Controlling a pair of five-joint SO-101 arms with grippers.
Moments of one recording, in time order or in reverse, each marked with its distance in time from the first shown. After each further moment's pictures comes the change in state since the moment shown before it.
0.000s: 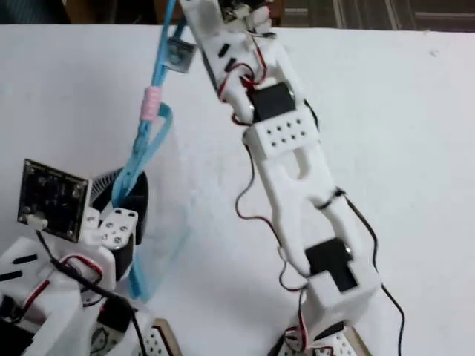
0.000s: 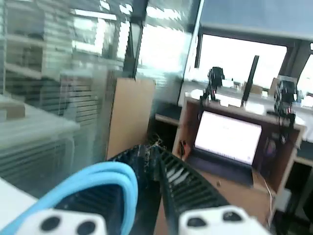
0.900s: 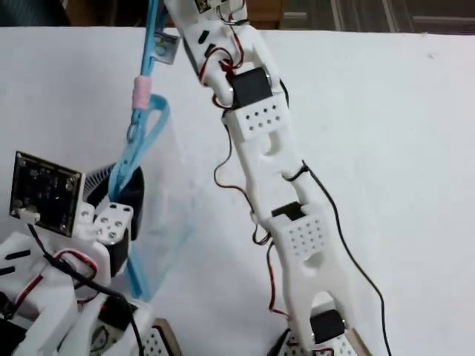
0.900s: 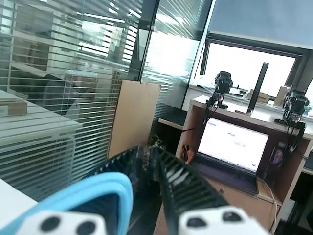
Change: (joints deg) left arm 0.0 0.9 -3.3 1.8 -0.7; right arm 0.4 37.7 -46.7 15.4 2.5
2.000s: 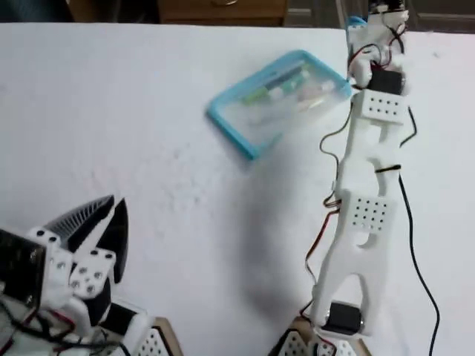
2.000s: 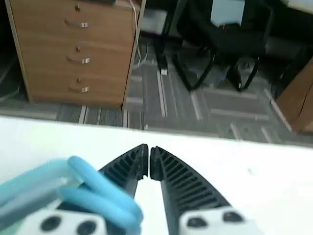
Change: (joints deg) left arm 0.4 -2.7 -3.0 6.0 0.1; right arm 27.3 3.7 1.1 19.3 4.1
